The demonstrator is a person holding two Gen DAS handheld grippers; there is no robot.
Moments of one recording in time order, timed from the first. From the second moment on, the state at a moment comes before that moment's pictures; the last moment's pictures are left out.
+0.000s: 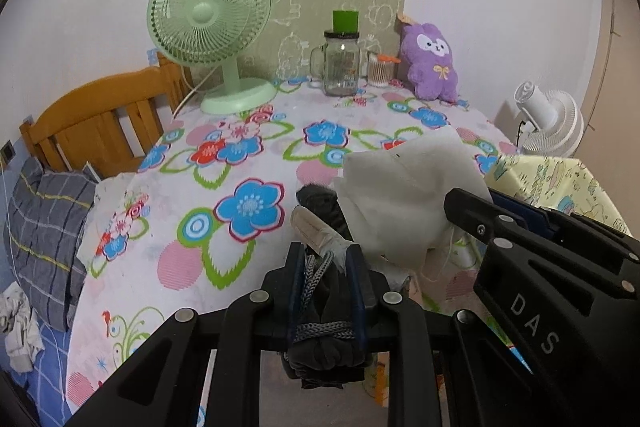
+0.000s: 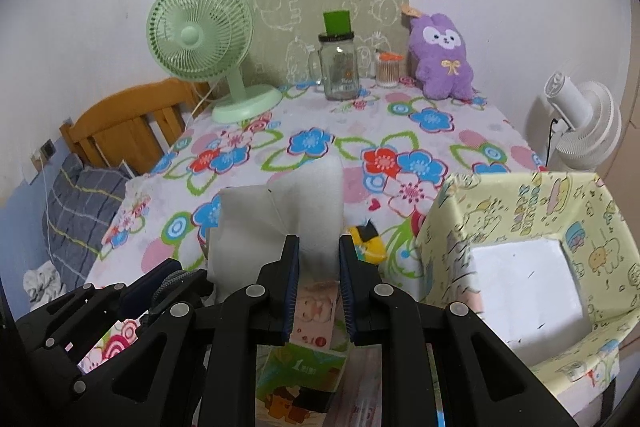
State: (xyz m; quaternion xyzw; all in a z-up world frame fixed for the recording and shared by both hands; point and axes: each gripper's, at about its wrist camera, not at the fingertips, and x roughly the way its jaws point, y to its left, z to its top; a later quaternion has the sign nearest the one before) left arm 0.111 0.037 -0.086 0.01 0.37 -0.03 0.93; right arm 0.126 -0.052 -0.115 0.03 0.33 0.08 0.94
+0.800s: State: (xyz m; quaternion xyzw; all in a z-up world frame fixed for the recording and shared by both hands) left arm 0.116 0.016 -0.043 0.02 0.35 -0.04 0.94; right arm 0.110 -0.076 -0.065 0.04 0.28 0.06 0.96
